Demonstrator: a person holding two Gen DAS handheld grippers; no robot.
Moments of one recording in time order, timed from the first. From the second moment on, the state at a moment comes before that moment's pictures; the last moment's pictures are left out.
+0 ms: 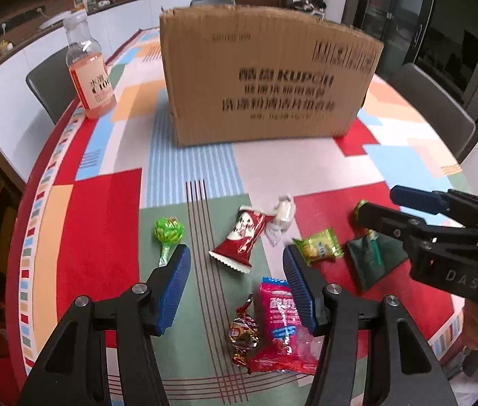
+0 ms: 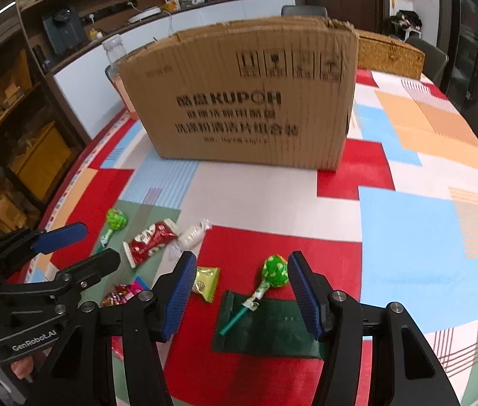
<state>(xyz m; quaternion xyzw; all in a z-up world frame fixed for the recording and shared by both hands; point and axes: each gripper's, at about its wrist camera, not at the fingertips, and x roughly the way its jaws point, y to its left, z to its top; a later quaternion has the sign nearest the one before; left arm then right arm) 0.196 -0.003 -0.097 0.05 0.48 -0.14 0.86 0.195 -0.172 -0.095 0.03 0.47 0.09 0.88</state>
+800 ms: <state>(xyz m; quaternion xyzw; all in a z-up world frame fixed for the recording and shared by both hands) 0.233 -0.022 -0.133 0.07 0.51 -0.15 0.84 0.212 -0.186 -0.133 0.04 0.51 0.07 0.85</state>
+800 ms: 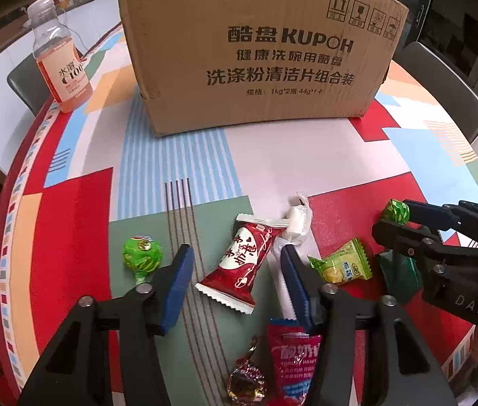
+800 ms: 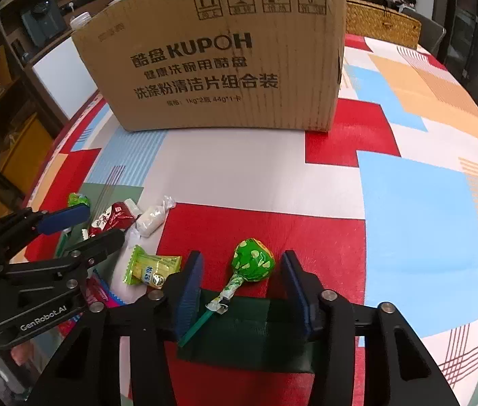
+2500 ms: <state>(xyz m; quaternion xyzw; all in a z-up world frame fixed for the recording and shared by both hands) 0.216 -0.017 -0.007 0.04 0.38 -0.16 0.91 0.206 -0.173 -0.043 0.02 0.40 0.11 0.91</state>
